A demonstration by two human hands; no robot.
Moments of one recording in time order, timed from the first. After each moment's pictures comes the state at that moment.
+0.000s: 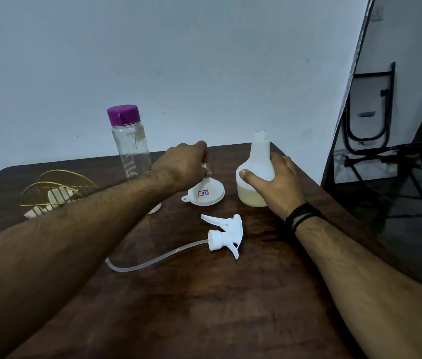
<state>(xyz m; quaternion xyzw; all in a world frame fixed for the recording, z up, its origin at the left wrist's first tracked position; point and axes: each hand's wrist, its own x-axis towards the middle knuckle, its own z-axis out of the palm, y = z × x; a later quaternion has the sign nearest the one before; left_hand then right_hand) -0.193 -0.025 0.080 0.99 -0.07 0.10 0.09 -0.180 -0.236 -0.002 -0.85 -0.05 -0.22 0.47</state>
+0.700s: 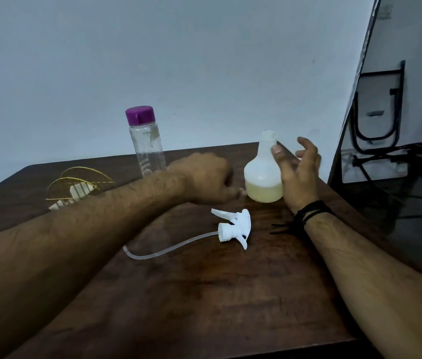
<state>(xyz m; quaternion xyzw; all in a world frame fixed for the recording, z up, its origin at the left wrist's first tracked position) -0.255 -0.045 0.100 0.98 -0.19 0.02 -0.05 -0.191 -0.240 0.002 -0.75 -0.01 -0.28 0.60</state>
